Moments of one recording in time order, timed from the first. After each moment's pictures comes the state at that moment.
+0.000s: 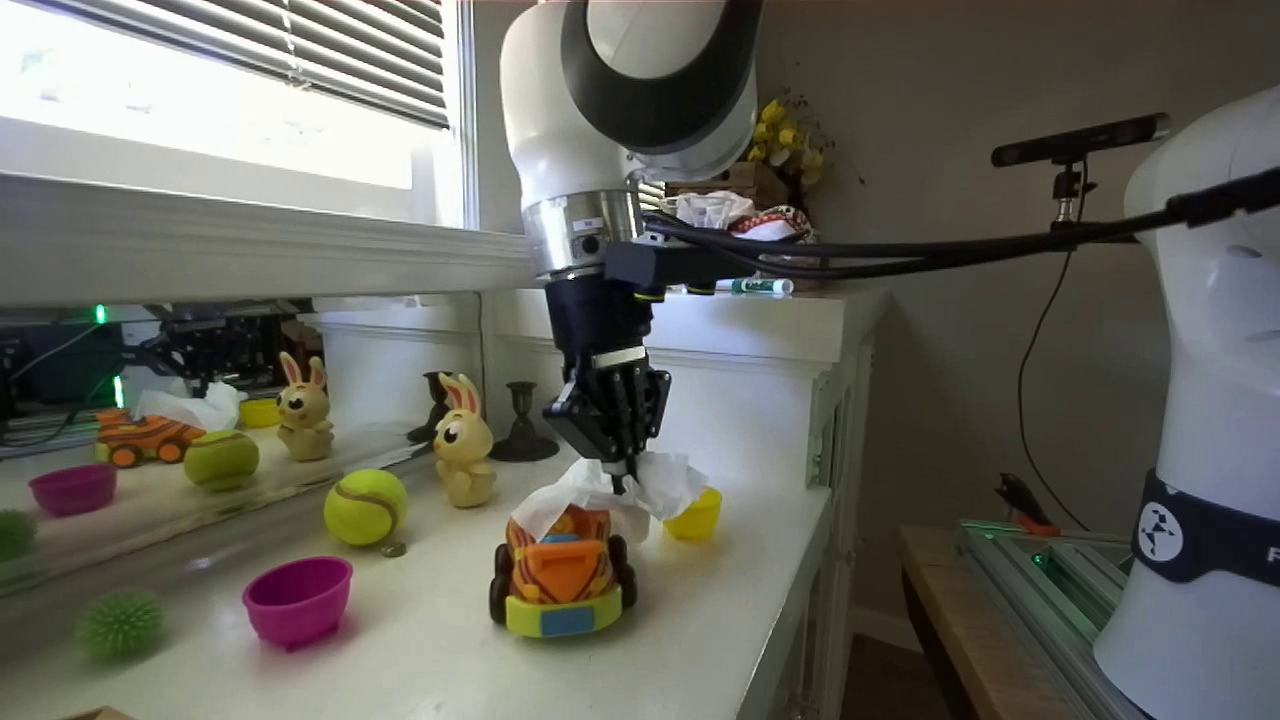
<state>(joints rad) -0.01 -0.02 0.01 -2.53 0.00 2.34 0.42</state>
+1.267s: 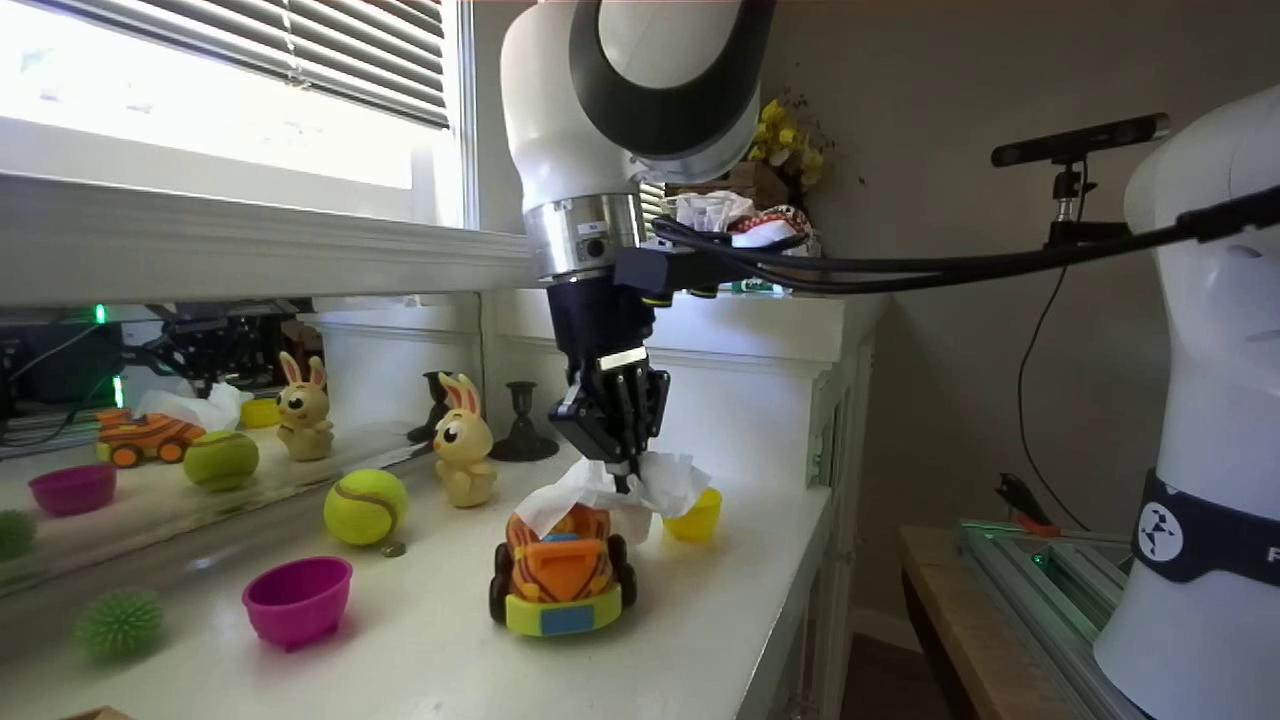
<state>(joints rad) -0.01 -0.02 0.01 -2.53 -0.04 2.35 0.40</state>
